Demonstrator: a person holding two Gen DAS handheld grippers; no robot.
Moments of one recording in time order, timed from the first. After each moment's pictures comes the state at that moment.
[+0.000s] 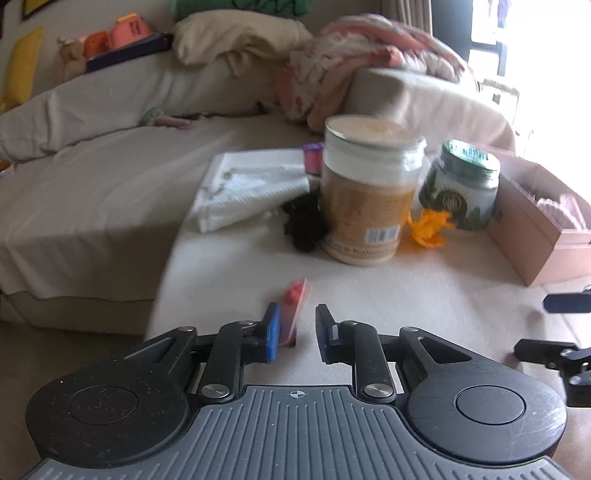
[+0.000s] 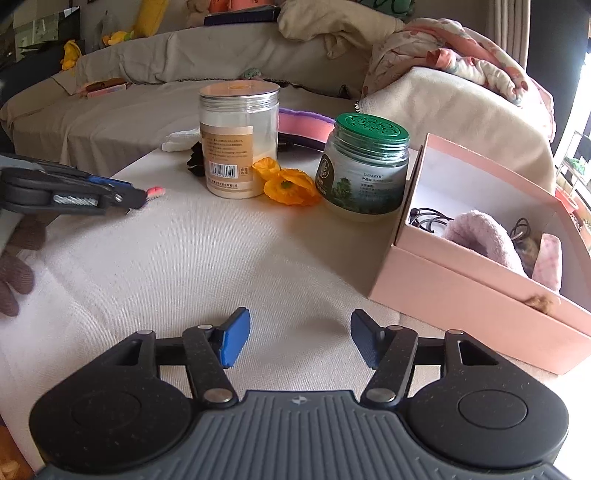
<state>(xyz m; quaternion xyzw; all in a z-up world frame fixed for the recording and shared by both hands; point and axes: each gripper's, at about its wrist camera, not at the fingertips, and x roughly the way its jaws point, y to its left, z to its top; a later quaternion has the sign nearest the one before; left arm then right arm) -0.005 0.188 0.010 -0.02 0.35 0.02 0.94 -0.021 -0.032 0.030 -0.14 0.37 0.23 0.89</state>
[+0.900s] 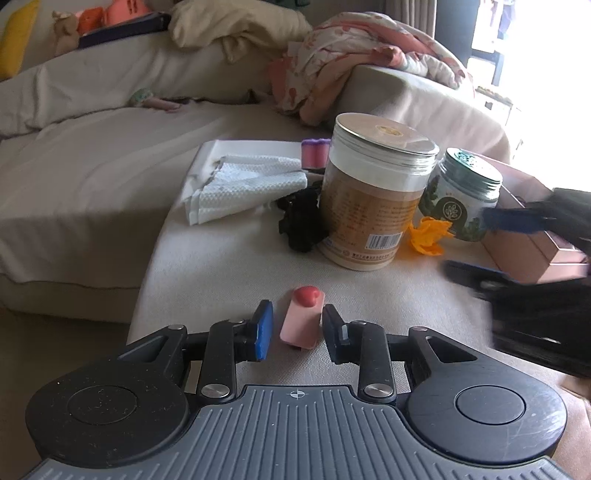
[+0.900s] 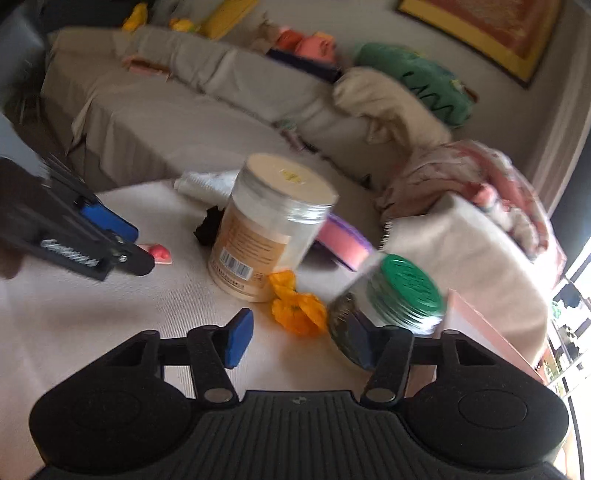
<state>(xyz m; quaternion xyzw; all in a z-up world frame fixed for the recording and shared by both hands) 0.005 0.205 0.005 -0.07 0.35 -0.01 0.93 0.012 0.045 0.039 -0.31 0.23 0.26 0.89</state>
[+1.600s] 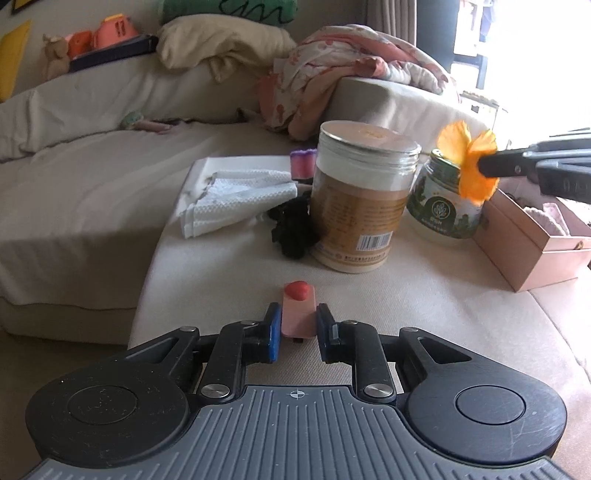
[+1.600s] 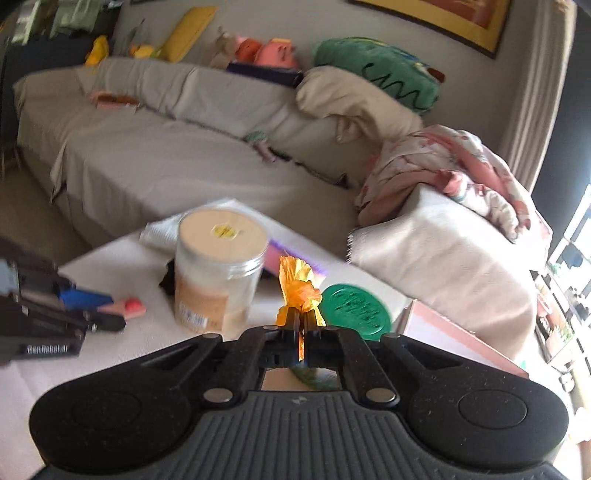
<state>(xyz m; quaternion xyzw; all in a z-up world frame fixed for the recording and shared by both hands) -0.004 0.203 0.005 -0.04 0.32 -0.02 0.95 0.038 0.015 0.099 -0.22 0.24 0.24 0.91</state>
